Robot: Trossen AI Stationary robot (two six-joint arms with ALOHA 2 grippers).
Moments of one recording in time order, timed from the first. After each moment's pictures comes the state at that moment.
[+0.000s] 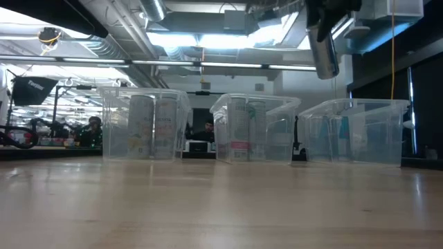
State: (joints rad) left arm -0.84 1.33 0.87 -0.66 -1.05 -0.63; right arm -0.15 1.49 1.79 -1.55 0.69 -0.46
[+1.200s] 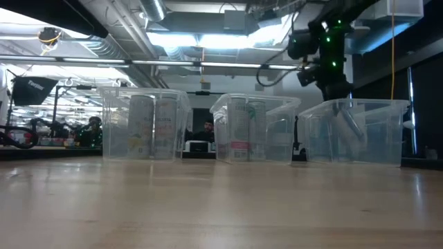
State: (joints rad) left arm -0.84 1.33 0.87 -0.66 -1.05 -0.62; right arm -0.66 1.49 1.21 -1.05 0.48 -0.53
